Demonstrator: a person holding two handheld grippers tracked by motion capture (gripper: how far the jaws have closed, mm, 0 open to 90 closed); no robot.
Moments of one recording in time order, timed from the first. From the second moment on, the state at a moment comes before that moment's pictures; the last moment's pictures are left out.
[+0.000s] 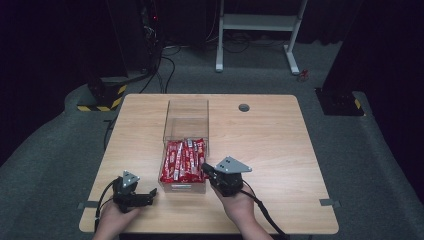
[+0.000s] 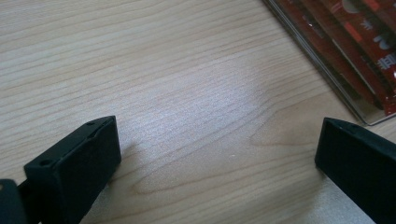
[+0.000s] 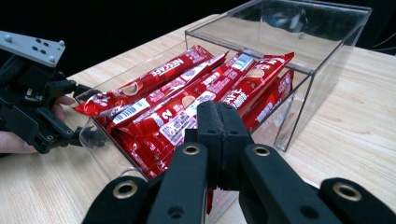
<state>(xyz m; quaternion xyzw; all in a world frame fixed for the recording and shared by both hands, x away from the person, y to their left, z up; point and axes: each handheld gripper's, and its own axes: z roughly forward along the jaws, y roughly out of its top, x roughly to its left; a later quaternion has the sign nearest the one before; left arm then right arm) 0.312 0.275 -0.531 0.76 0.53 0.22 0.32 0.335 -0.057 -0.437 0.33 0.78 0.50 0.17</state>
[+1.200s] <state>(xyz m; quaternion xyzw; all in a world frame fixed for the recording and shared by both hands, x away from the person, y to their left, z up) 0.312 0.275 -0.531 0.76 0.53 0.22 0.32 0.334 -0.073 -0.419 0.32 0.76 0.53 0.20</state>
